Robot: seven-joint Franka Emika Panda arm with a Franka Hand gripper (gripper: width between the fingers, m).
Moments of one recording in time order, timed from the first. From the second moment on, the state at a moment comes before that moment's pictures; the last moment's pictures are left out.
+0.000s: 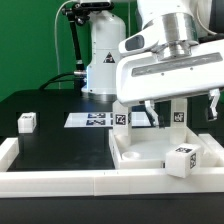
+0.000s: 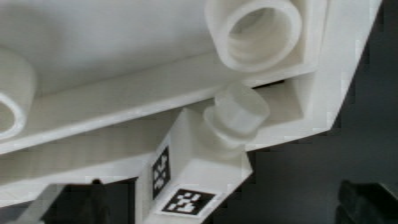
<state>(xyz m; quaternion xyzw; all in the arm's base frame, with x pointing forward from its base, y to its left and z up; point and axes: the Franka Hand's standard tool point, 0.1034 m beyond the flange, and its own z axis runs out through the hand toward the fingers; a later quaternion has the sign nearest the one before) 0.598 0.090 0.081 -0.96 0.08 -0.26 0.06</state>
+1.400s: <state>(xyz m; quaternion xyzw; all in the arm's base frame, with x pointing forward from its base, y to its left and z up) 0.613 0.081 0.099 -0.98 0.13 0.04 0.15</state>
